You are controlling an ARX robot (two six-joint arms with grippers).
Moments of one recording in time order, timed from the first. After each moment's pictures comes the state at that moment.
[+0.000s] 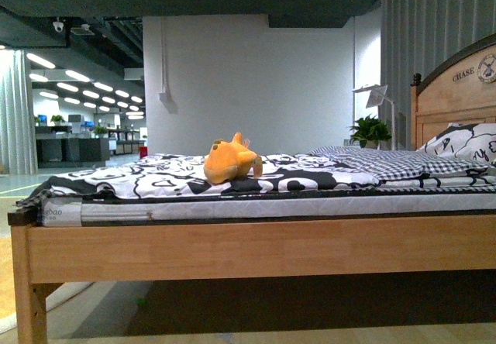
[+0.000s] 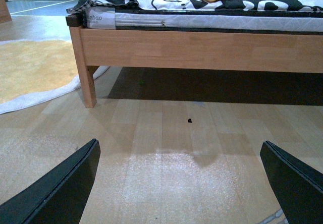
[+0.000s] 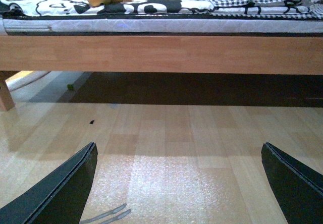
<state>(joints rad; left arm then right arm) 0.00 0.00 0.01 -0.01 0.00 -0.01 0.00 0.00 0.01 0.00 0.00 0.00</state>
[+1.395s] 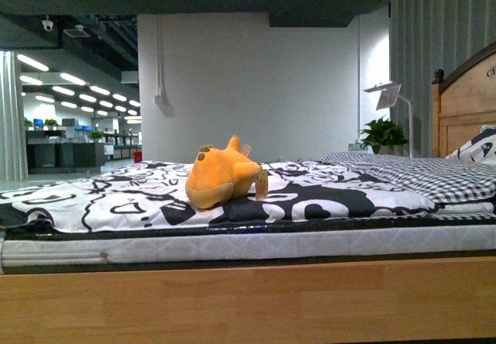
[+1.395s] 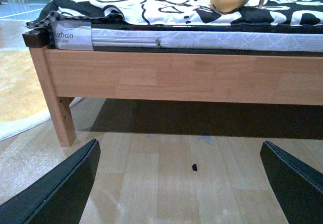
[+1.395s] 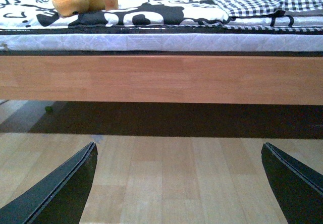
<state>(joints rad) 0.00 0.00 0.01 -0.01 0.00 -0.01 0.00 0.00 0.01 0.00 0.00 0.00</state>
